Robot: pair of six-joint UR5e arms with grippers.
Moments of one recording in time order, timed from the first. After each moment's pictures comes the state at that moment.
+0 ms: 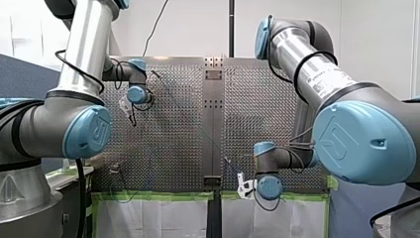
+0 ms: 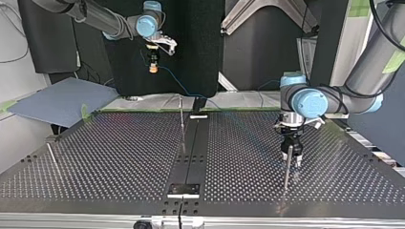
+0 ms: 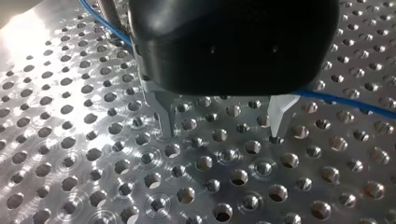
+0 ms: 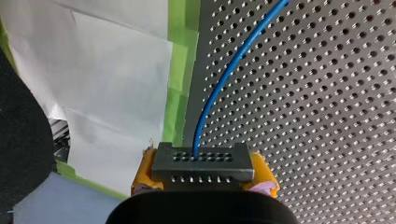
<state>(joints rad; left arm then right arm) 0.01 -1.89 -1.71 -2.60 -1.65 -2.04 2.11 -0.67 1.97 -0.96 1.86 1.51</state>
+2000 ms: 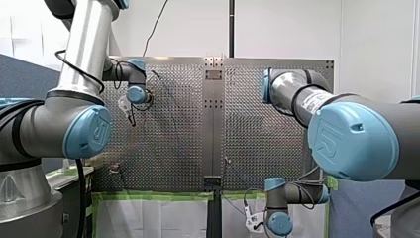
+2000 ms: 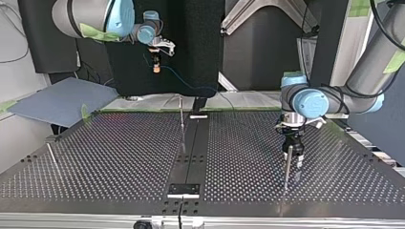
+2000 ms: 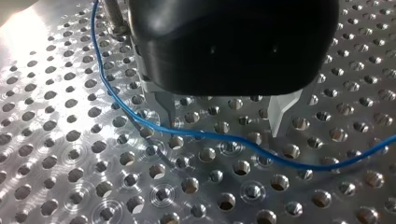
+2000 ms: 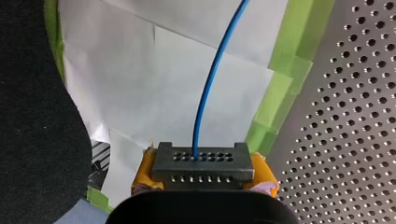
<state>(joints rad) 0.02 -1.89 -1.71 -2.60 -1.66 -2.03 2.00 -0.34 1.77 -1.06 1.68 1.40</state>
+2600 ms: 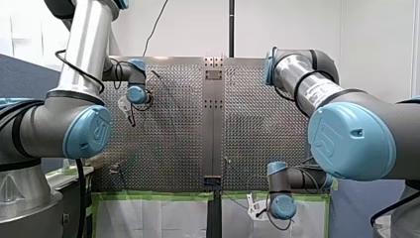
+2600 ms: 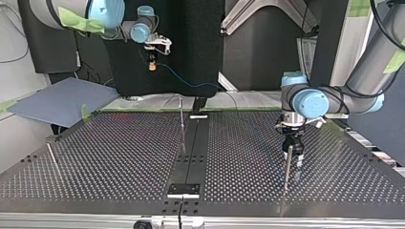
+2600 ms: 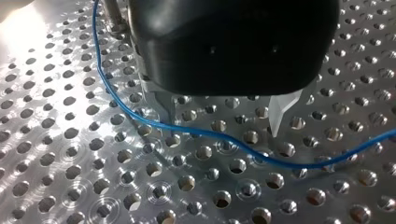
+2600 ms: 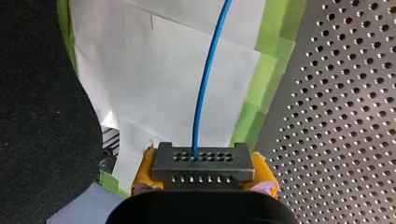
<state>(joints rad) 0.02 -1.89 -1.71 -2.61 -1.66 -2.04 1.98 -0.49 1.89 -0.96 1.68 1.44</state>
